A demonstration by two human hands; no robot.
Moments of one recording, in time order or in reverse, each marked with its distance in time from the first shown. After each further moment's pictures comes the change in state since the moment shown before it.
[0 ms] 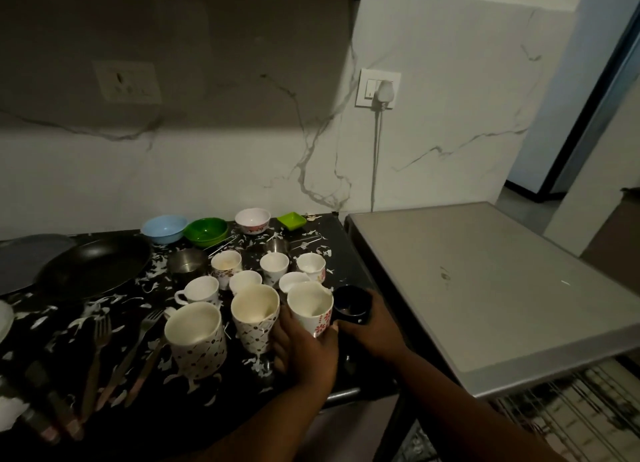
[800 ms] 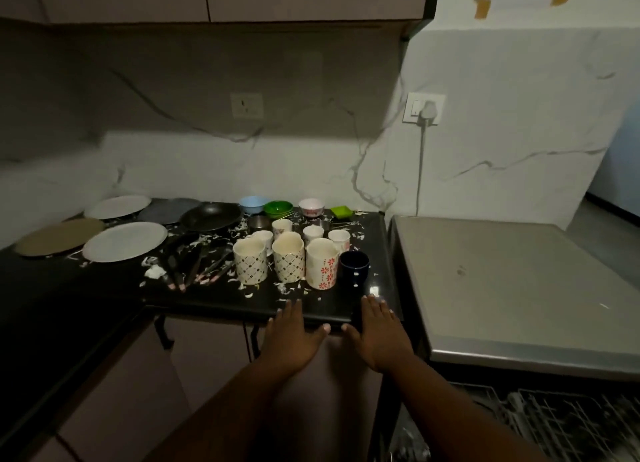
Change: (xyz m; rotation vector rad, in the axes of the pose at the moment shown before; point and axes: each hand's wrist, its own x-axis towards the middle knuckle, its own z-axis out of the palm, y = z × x) left_hand -0.151 -0.022 -0.073 0.520 -0.193 0.157; right_hand -0.135 0.006 -0.083 -0.848 -0.382 -0.370
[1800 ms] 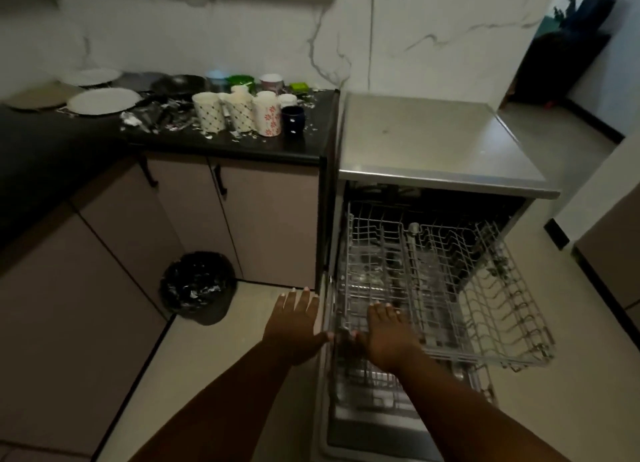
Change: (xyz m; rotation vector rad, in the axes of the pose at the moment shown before) left_hand -0.378 0.084 0.193 0.479 -0.384 0.168; right_hand -0.418 0.162 0.057 -0.139 -0.426 0.088
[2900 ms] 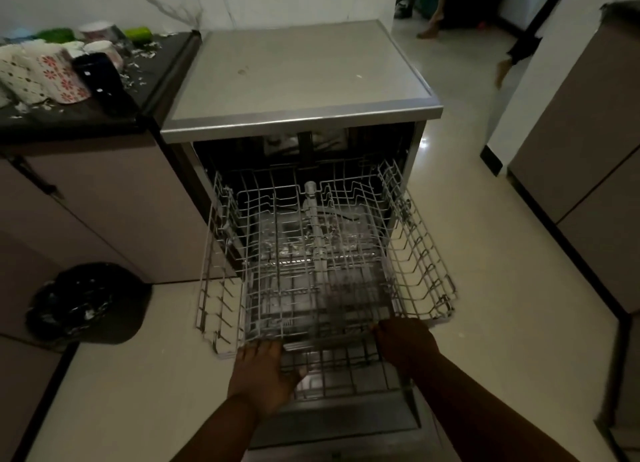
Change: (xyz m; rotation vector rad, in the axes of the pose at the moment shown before) left_hand 0.096 0.212 0.133 -0.109 -0.120 -0.034; right_hand 0.022 0.314 0.105 0.164 0.013 0.177
